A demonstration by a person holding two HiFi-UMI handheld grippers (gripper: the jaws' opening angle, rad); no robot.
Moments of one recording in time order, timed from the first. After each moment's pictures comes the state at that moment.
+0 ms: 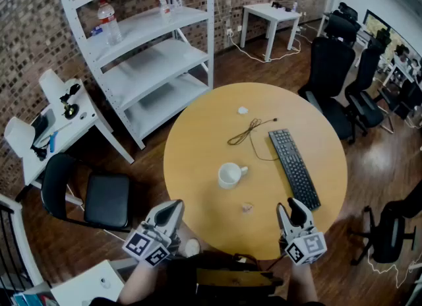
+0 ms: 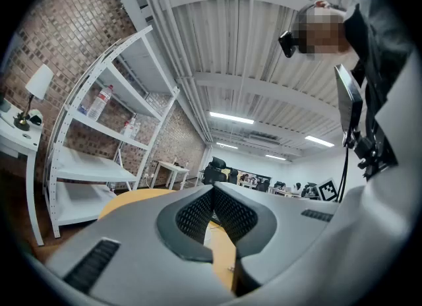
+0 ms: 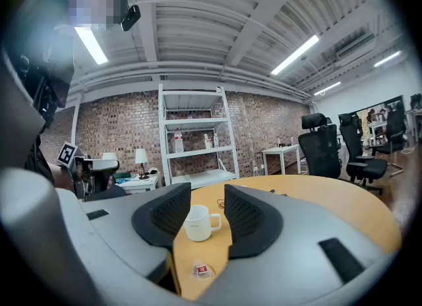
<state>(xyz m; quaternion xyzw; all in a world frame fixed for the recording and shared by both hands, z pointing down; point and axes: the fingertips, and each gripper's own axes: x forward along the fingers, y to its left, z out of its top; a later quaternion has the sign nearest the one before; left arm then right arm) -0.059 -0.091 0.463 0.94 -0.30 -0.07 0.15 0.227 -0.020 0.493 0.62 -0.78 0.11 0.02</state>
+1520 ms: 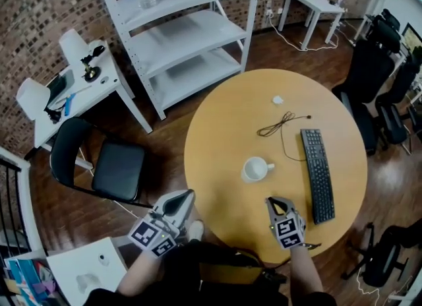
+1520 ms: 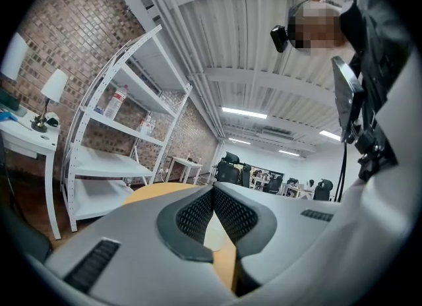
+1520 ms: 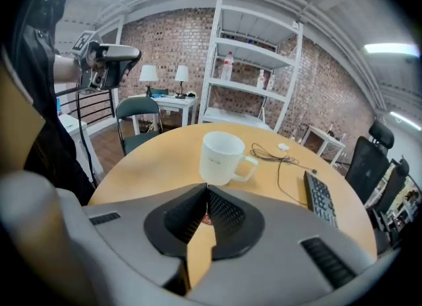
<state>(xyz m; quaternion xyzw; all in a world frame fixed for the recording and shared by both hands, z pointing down) -0.089 -0.126 0.483 0.92 -0.35 -0.04 0.16 0.151 -0.098 0.641 0.47 -0.80 0.11 0.36</state>
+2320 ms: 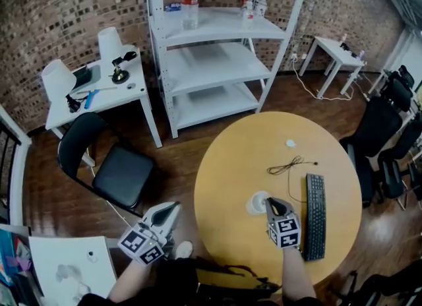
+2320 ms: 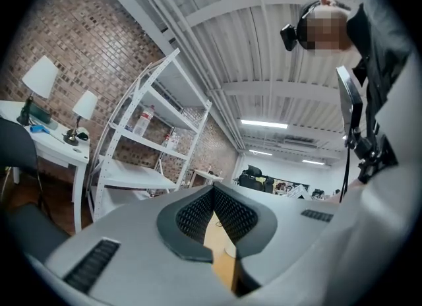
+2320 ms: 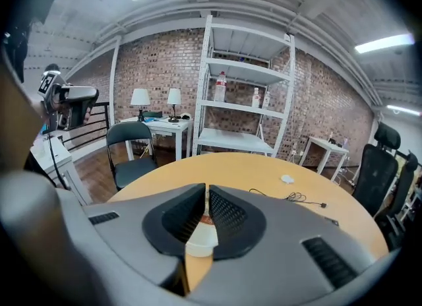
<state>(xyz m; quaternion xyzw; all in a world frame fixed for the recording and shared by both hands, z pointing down) -0.159 -0.133 0.477 0.88 -0.44 -0.09 0.14 0.128 -0.212 0.589 0.48 -0.83 0.08 0.28</state>
